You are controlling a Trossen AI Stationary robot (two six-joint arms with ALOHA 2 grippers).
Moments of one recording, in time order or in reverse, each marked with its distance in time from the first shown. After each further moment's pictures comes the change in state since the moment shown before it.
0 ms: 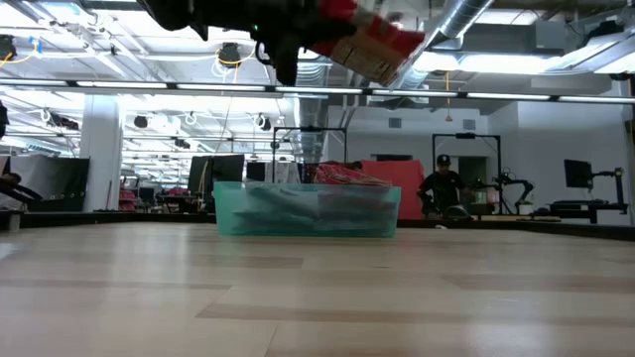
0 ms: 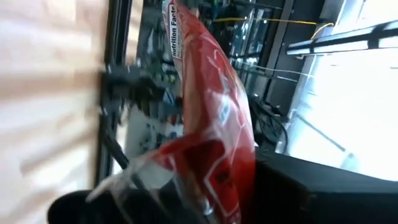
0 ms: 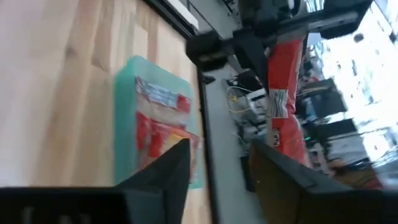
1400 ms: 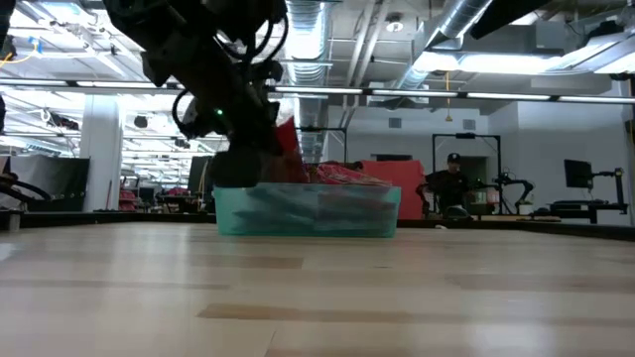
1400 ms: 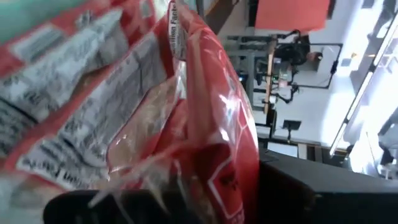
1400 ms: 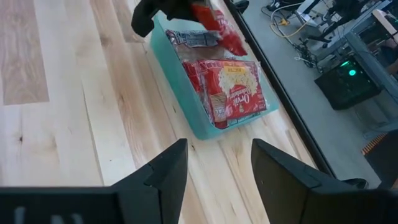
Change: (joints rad) left arm -0.292 0.249 -0.086 -0.362 -1.209 -0.457; right arm 0.067 -0.005 -0.021 -0.407 -0.174 0.907
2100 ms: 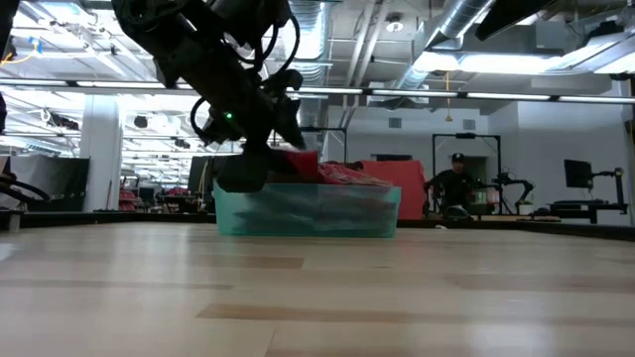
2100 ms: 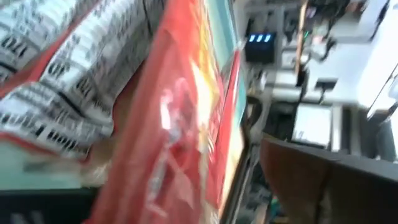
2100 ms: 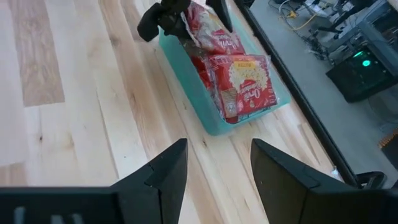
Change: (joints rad) left arm 0.039 0.014 0.008 0.059 0.219 0.115; right arm 0.013 0.000 0.000 0.002 -0.028 0.050
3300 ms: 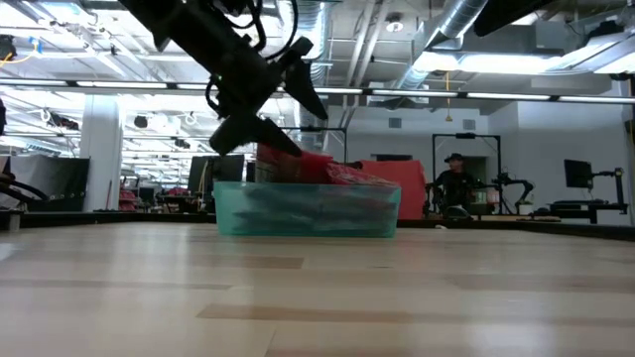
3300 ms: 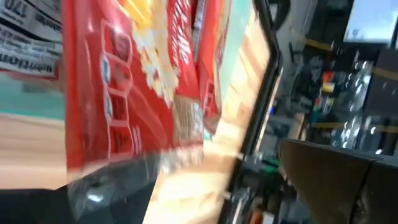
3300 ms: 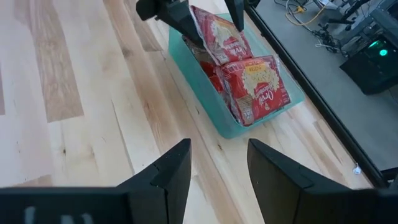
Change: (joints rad) left arm 0.053 -0.189 -0.002 -0.120 0.459 0.201; right arm 0.008 0.000 0.000 0.053 -0.019 0.050
